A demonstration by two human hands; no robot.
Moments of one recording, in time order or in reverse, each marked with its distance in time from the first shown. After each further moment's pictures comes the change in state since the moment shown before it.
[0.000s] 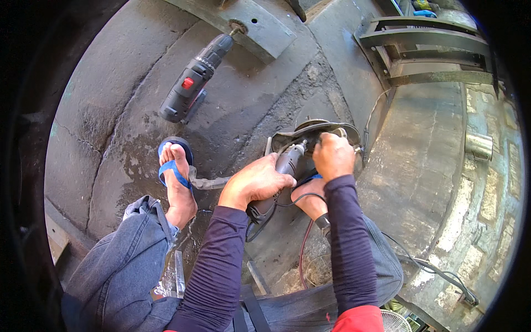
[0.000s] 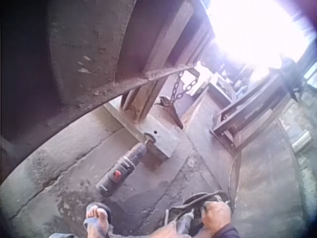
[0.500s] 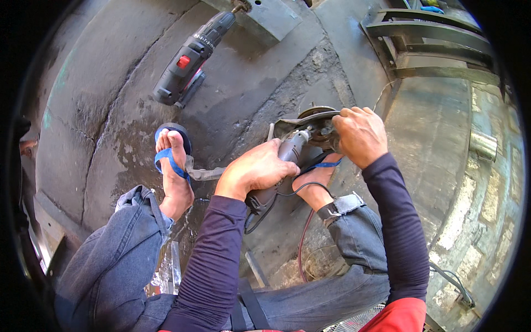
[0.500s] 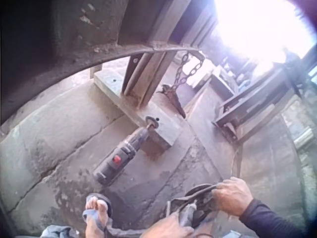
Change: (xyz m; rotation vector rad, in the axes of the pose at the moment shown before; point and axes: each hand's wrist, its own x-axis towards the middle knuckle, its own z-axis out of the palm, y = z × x) left_hand -0.005 0.001 -0.006 0.059 -0.024 0.091; right_hand 0.037 0.035 -0.050 -0.166 -0.159 -0.594
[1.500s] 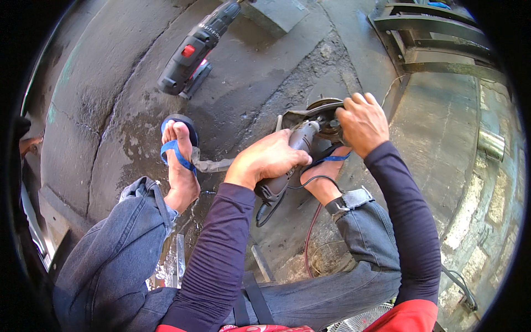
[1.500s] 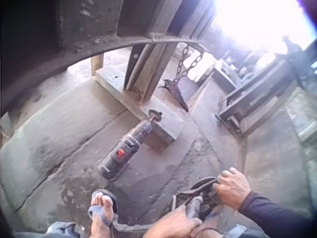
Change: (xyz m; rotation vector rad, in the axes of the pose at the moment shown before) left_hand 0.007 0.003 0.002 -0.137 -0.035 -0.087; right_hand 0.007 -0.007 0.007 -0.133 0.040 -0.096
